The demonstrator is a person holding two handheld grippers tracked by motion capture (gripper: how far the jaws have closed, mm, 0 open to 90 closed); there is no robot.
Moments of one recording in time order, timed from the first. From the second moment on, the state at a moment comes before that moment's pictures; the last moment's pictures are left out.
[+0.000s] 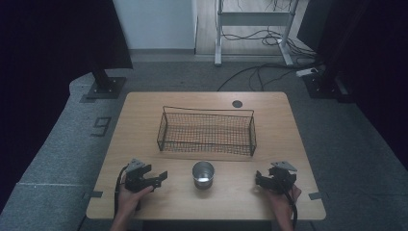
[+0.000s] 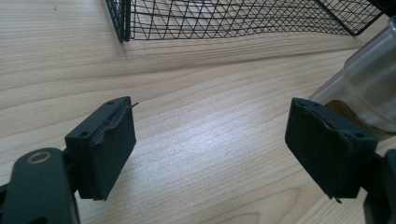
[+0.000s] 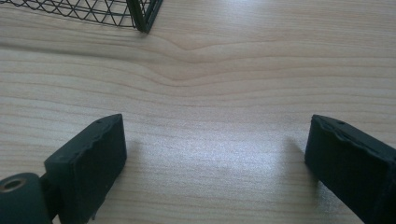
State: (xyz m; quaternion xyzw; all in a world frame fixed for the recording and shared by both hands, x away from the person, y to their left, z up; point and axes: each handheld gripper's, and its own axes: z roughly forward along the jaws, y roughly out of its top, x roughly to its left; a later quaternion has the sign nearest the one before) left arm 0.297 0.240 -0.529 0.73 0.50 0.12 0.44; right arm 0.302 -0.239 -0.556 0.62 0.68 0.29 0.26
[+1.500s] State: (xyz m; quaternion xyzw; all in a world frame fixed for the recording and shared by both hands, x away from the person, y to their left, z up) left arm 0.279 0.226 -0.490 0.72 0.46 0.13 0.50; right arm 0.301 -0.239 -0.555 0.62 0.68 0.29 0.26
